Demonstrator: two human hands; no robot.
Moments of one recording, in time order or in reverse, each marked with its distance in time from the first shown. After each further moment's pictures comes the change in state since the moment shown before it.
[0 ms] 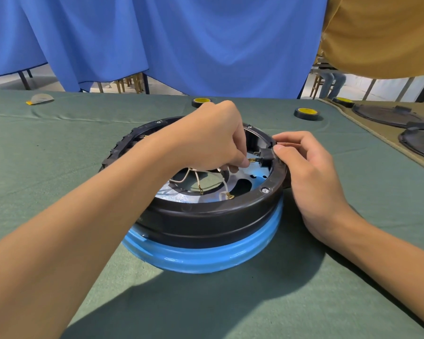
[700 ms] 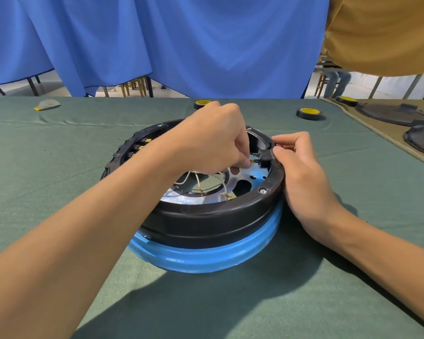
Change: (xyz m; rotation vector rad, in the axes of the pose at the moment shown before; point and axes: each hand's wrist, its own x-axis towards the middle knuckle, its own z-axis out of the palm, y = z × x) left_hand 0.000 0.003 0.000 0.063 0.023 0.066; right_hand 0.000 -0.001 0.004 -0.070 -0.089 0.011
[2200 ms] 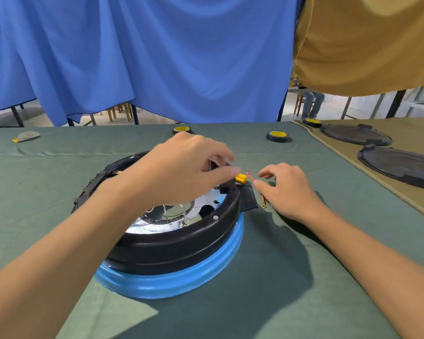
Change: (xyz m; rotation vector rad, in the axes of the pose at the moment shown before) left_hand -0.006 0.026 -0.008 0.137 0.110 0.098; right_hand 0.053 0.043 -0.058 -0.823 -0.083 -0.049
